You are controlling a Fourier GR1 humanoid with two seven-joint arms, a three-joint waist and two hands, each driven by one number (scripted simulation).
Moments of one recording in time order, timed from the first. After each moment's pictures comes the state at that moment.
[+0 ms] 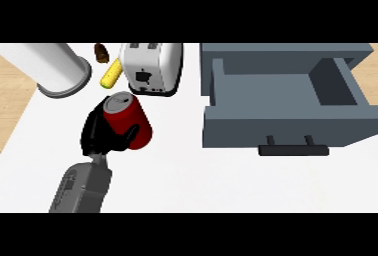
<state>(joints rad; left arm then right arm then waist) -0.30 0.01 0.12 -1.21 0.32 -0.03 -0.17 0.47 -0.01 -0.72 -2.29 -0.57 0.51 0.24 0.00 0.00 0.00</state>
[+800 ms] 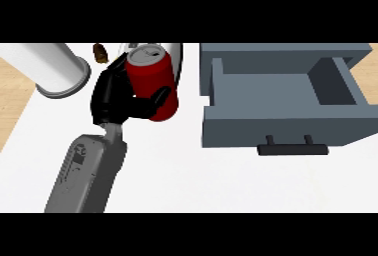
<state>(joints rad) -0.51 0.00 -0.04 -1.43 0.24 0.28 0.11 0.44 -0.01 -0.74 -2.30 -0.58 0.49 0.28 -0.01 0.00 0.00</state>
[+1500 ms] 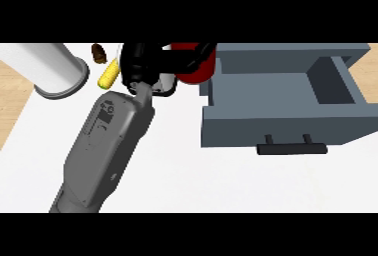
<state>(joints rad) -0.86 0.00 -0.08 -1.25 0.24 0.45 0.20 0.43 -0.01 -0.72 -2.27 -0.57 0.50 0.27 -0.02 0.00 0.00</state>
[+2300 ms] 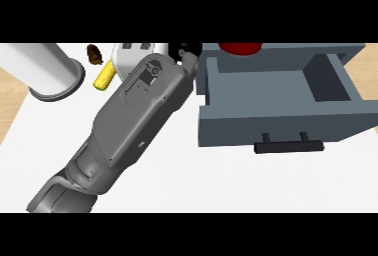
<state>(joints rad) -1.21 0.00 -0.20 -0.86 0.44 0.60 0.08 0.38 -0.02 -0.69 -2.26 -0.53 0.47 0.27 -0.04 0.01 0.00</state>
